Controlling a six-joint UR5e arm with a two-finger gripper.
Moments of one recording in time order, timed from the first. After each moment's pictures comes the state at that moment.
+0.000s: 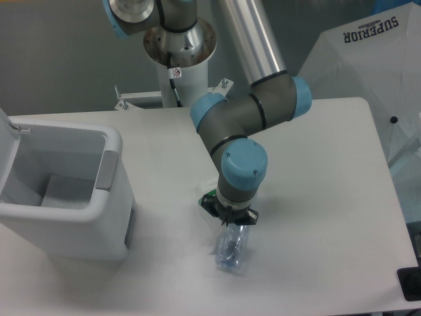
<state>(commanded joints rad) 2.43 -2.05 -1.56 -1.12 1.49 0.77</state>
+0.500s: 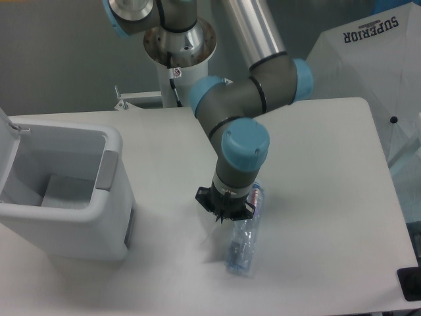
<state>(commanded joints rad) 2.44 -1.95 -1.54 -1.12 1.32 0.76</state>
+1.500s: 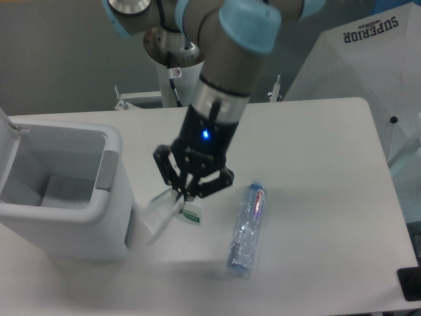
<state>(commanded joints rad) 2.44 -1.73 -1.38 -1.11 0.91 0.58</state>
